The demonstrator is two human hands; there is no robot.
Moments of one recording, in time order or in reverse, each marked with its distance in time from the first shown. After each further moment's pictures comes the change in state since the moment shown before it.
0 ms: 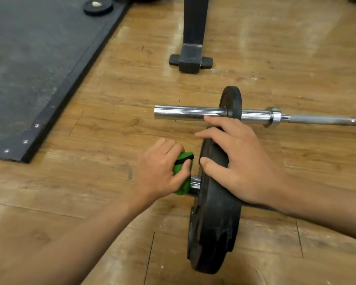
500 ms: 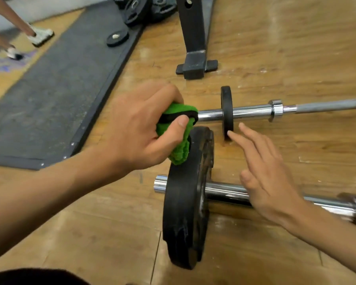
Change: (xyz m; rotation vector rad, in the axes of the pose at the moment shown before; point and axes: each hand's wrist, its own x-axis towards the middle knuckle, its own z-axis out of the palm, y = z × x) left_hand 0.112 0.109 -0.101 0.108 -0.011 0.326; right_hand -0.076 0.092 0.007 0.214 0.207 -0.015
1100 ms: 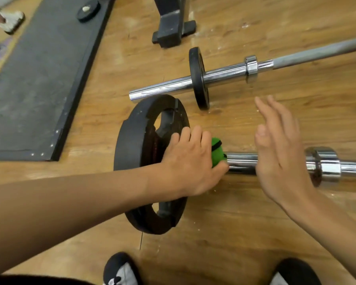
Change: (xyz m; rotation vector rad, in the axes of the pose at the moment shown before) left_hand -0.025 0.114 0.139 0.291 -1.011 -0.383; right_hand -0.063 0.045 -0.018 0.189 0.295 0.306
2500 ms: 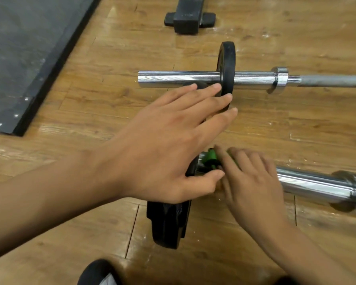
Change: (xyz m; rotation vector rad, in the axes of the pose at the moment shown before) left_hand -0.043 -0.121 -0.019 -0.129 0.478 0.447; right_hand -0.025 -0.026 0.081 -0.787 -0.231 -0.317
